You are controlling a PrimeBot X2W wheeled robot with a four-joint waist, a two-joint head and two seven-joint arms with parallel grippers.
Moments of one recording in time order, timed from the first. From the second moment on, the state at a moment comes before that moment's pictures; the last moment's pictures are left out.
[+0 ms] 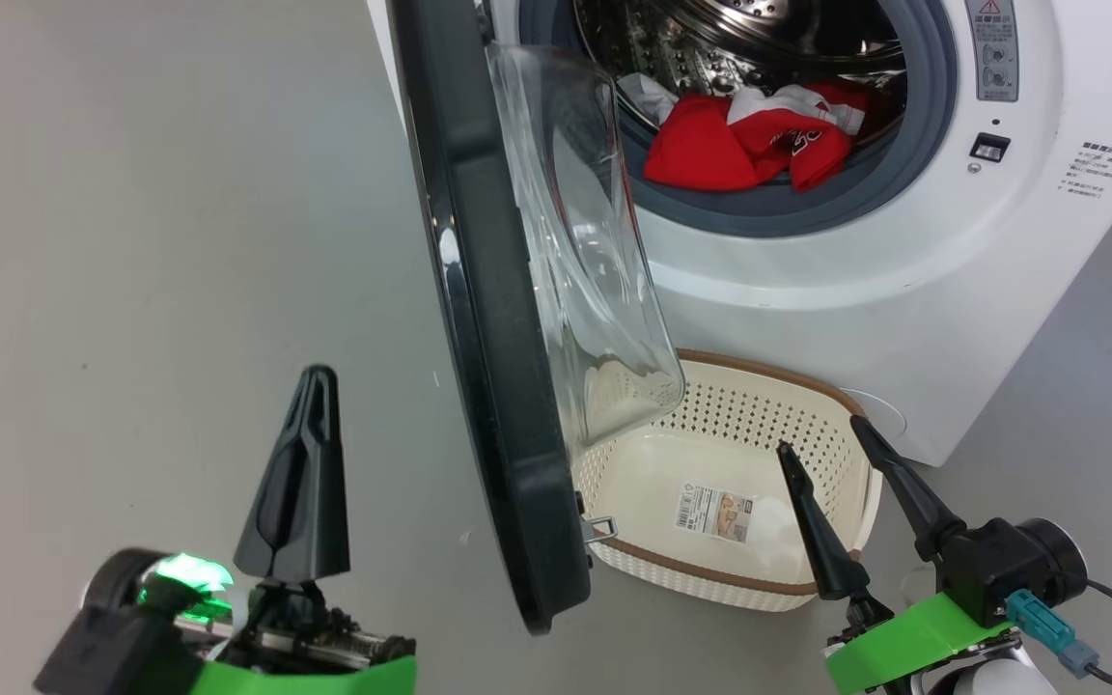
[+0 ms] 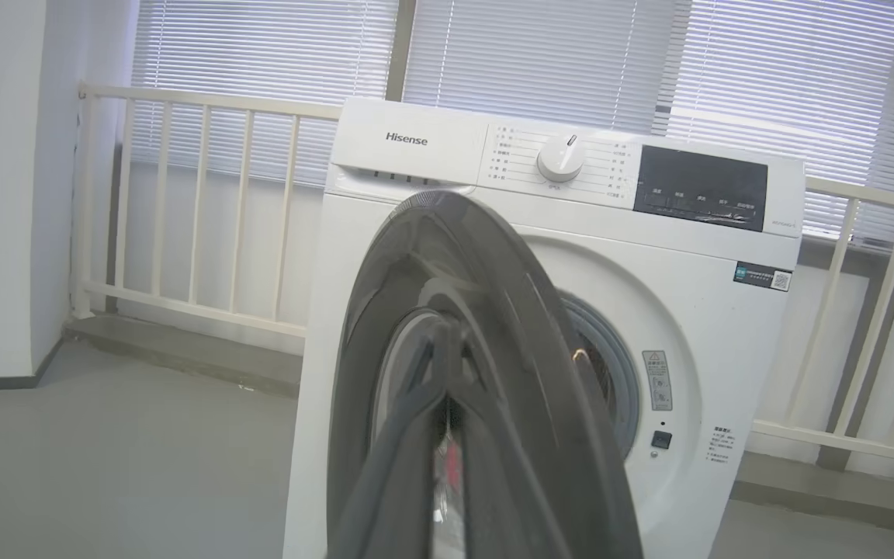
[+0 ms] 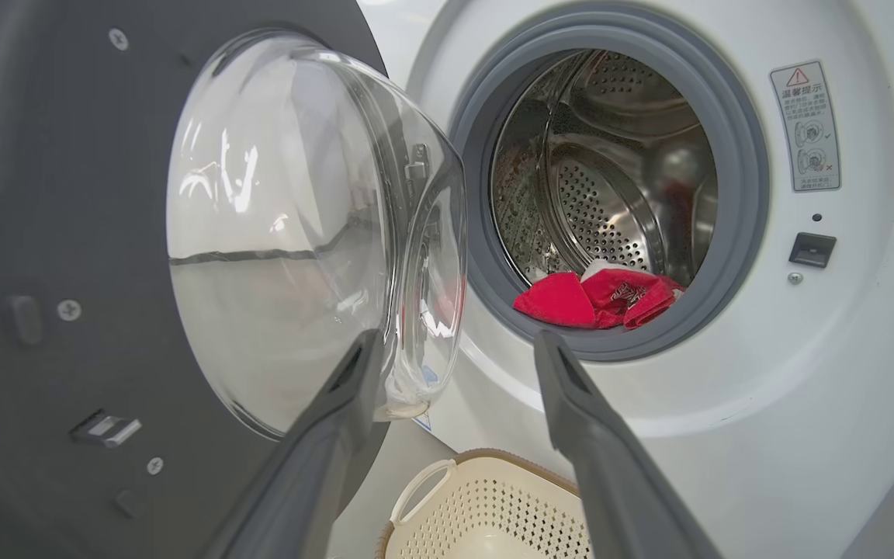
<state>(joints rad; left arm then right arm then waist) -0.09 0.05 -0.19 -0.22 -0.34 0.05 -0.25 -0.05 -0.05 0.12 0.14 0.17 0.12 -0.26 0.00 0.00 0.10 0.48</state>
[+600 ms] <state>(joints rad) -0.13 0.07 -0.43 -0.36 -0.34 -0.05 -0.06 -0.06 -0.05 0.12 0.14 0.17 0.12 -0.26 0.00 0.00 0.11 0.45</state>
